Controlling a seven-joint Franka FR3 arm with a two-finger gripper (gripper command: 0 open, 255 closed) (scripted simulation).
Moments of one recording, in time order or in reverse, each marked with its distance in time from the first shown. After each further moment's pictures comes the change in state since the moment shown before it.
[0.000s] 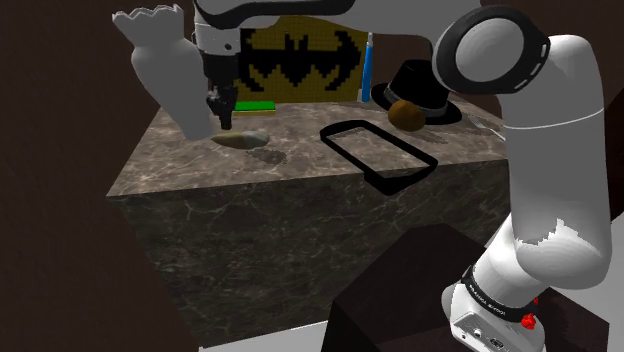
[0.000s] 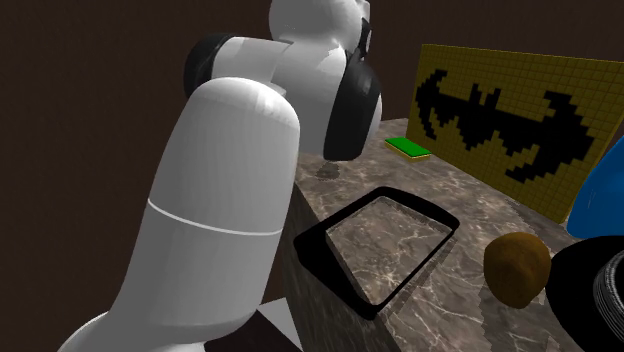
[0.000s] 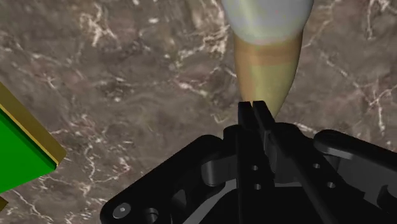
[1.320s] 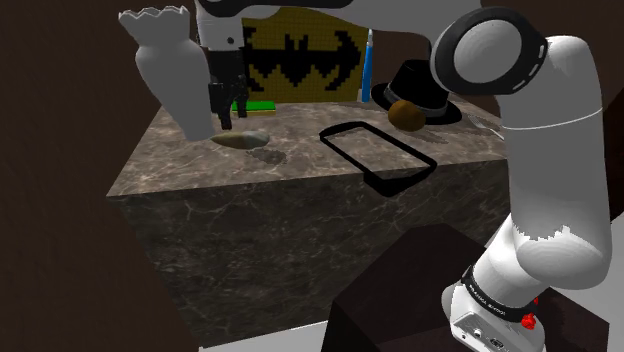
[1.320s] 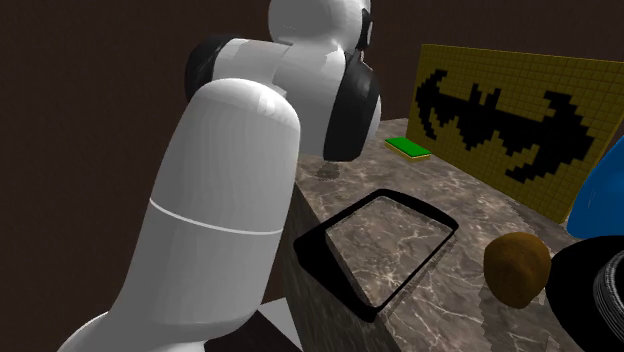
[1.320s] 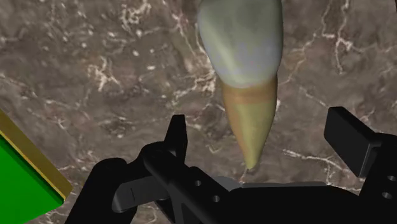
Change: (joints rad) arm 0.006 0.009 0.001 0.057 -0.002 -0.154 0.047
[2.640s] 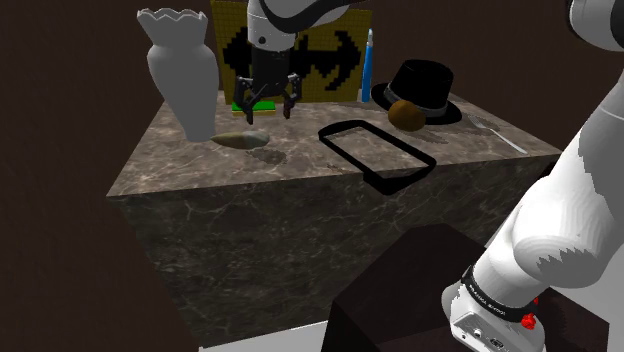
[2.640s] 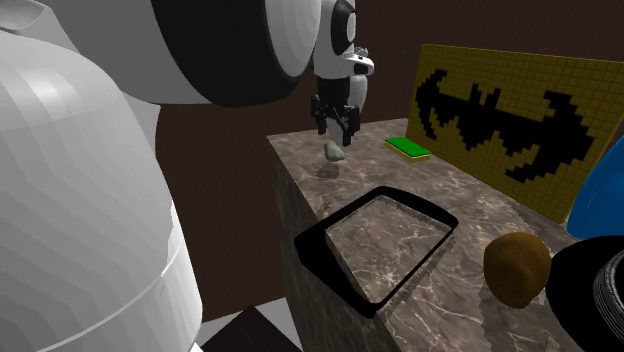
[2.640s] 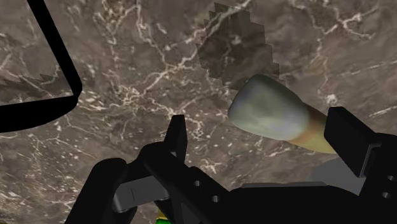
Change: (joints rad) arm -0.048 -0.540 -0.069 -0.720 0.073 0.407 0.796
